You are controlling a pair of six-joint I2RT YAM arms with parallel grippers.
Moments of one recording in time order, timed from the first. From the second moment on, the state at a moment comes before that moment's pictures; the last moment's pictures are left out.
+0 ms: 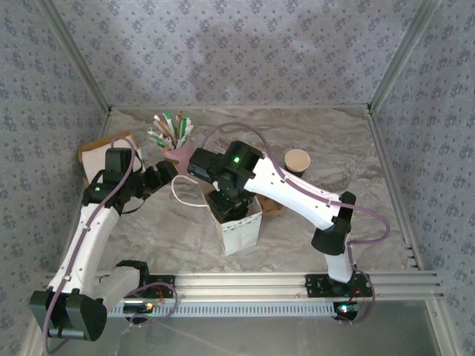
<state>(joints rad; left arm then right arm) -0.11 0.98 0.93 -0.75 0.35 -0.66 1.13 1.93 2.19 -1.69 0.12 0.44</state>
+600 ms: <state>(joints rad) -0.11 0.77 0.97 -0.71 0.48 -0.68 1.10 1.93 2.16 -1.69 0.12 0.46</state>
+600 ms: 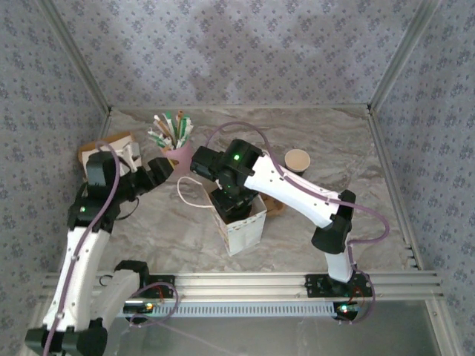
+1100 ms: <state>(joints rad) -0.11 0.66 0.95 -0.69 0.57 -0.71 1.07 1.93 2.09 -1.69 0.14 0.46</state>
